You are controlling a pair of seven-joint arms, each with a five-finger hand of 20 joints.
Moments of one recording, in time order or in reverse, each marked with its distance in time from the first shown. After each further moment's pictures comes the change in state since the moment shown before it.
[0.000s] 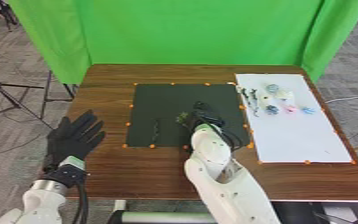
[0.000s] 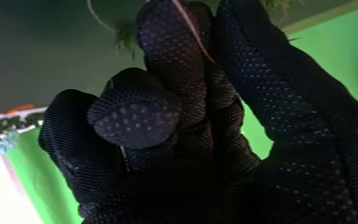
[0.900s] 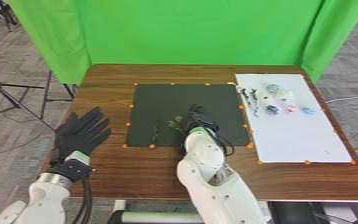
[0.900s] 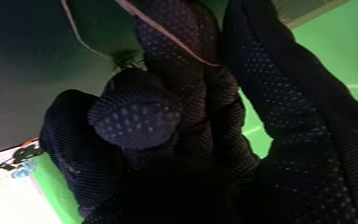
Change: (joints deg) left arm -3.6 -0.5 1.2 1.4 1.0 -0.9 -3.6; right arm -2.4 -4.9 1.9 1.1 -0.5 3.5 -0.5
